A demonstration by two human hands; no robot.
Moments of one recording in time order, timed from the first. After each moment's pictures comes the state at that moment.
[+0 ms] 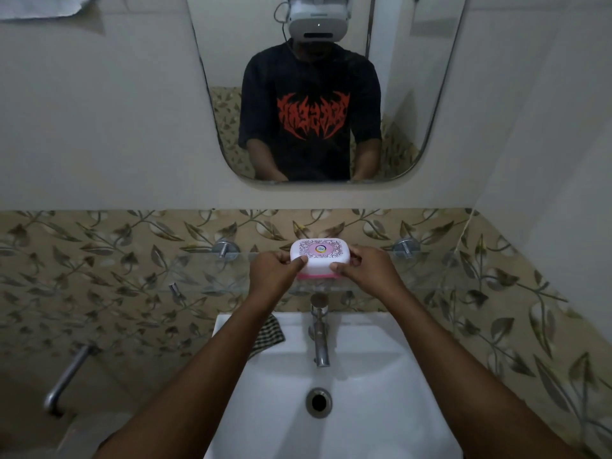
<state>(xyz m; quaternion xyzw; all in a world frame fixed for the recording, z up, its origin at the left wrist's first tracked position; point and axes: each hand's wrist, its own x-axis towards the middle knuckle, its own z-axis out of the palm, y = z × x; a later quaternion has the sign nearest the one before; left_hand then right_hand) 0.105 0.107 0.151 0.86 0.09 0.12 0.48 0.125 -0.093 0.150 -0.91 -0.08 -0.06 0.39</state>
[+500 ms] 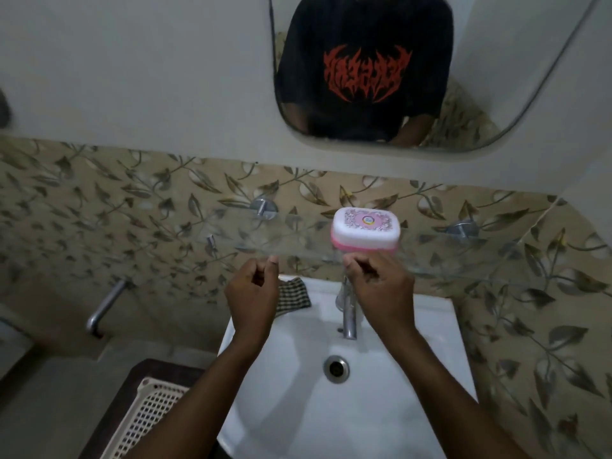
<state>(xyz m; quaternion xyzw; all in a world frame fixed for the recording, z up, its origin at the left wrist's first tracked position) 0.016 0.163 0.092 0.75 0.20 0.31 0.55 0.048 -0.028 0.122 -0.82 -0.17 -0.29 0.46</state>
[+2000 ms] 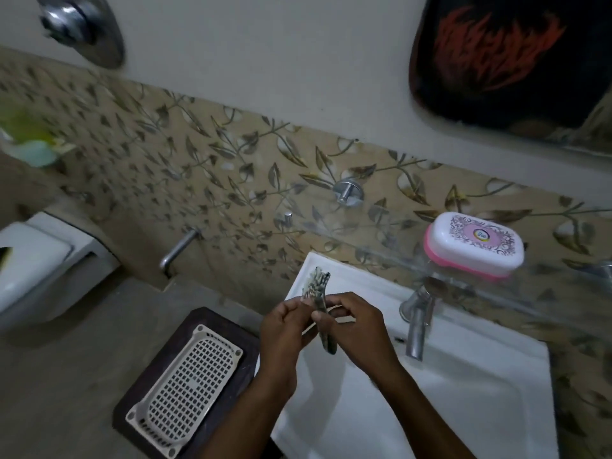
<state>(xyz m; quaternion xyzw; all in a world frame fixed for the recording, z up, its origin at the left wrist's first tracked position) -0.044 0.188 0.064 0.50 0.37 0.12 0.77 0.027 0.076 0.053 -0.80 -0.20 0.16 0.53</state>
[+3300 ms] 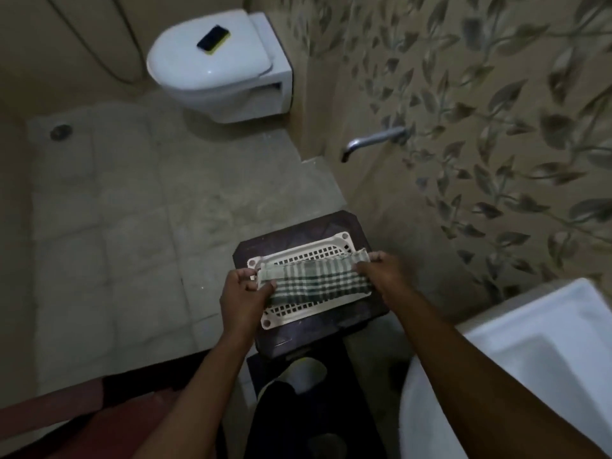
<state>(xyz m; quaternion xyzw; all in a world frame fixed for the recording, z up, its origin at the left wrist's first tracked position) -0.277 0.394 -0.176 0.38 0.72 0.28 0.51 -0.030 0.372 -0.179 -0.82 -0.17 0.46 0.31</state>
